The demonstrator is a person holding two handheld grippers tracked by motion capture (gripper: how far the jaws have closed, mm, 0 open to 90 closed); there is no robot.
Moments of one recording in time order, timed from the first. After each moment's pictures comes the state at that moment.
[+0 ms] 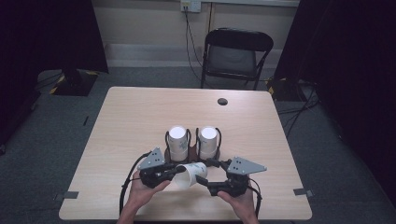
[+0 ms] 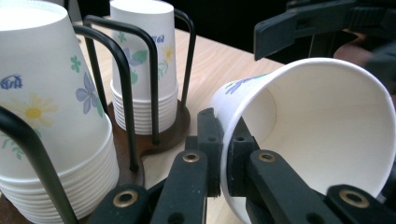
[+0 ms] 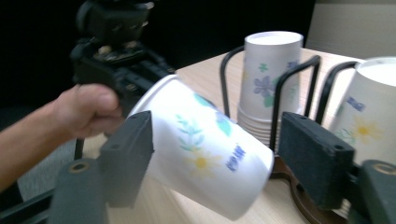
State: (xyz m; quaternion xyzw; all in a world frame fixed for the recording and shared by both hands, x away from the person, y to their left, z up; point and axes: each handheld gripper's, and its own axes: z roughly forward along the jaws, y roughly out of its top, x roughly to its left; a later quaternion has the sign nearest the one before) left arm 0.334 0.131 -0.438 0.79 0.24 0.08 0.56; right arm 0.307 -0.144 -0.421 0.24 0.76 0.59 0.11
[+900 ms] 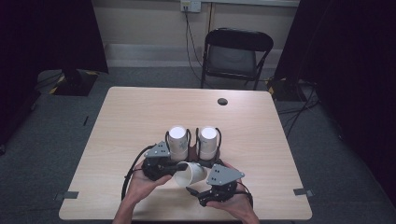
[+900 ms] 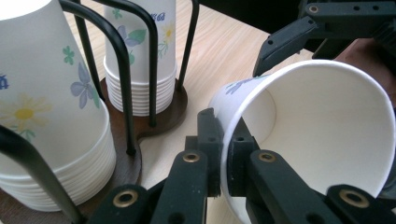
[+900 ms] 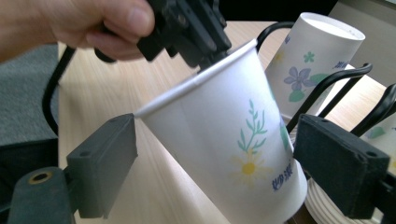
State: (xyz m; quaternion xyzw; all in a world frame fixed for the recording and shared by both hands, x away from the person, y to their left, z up) left arm 0.350 0.126 -0.422 0.82 0.26 0.03 0.51; right arm 0.300 -0.112 -0.423 0.14 0.84 0.50 0.19
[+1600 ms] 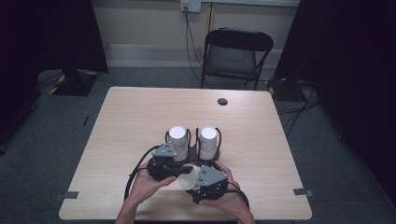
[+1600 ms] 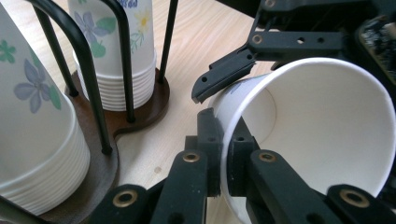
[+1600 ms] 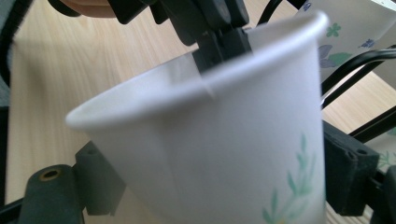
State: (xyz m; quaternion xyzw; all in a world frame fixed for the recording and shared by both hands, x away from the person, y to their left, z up) left arm 0.351 0.110 -0.421 0.84 0.25 0.00 0.48; right arm 0.308 -0.089 -0.440 0.12 0.86 0.43 0.23
